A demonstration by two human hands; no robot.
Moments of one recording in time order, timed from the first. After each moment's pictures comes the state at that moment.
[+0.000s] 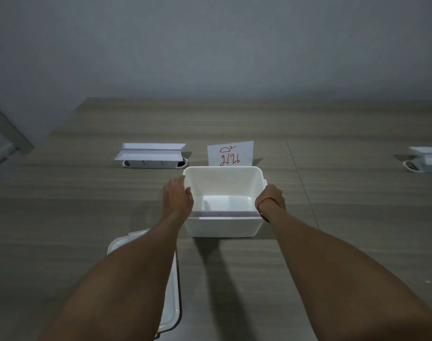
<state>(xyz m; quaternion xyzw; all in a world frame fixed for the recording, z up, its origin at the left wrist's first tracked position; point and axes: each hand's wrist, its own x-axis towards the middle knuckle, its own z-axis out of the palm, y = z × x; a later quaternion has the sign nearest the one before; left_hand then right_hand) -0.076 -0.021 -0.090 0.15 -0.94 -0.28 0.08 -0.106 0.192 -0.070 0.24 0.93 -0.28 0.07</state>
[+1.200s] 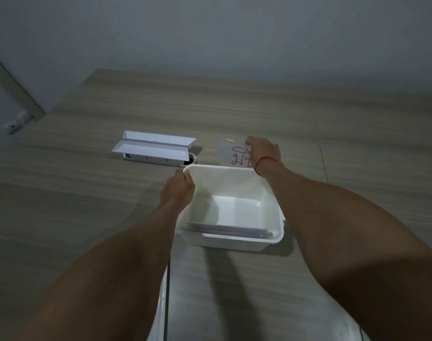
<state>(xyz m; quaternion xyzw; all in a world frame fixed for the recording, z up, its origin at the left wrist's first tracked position) -0.182 -0.041 -0.112 0.29 -0.92 -0.27 0.01 -0.301 0.138 -0.065 -0.10 0.99 -0.12 0.00</state>
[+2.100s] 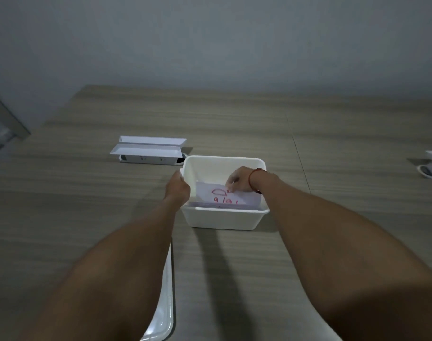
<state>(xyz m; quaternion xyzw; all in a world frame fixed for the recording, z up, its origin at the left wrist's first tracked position) -0.129 -0.030 -0.103 0.25 -0.87 -0.43 0.01 -0.175 0.158 -0.040 -0.14 0.94 -0.14 0.29</state>
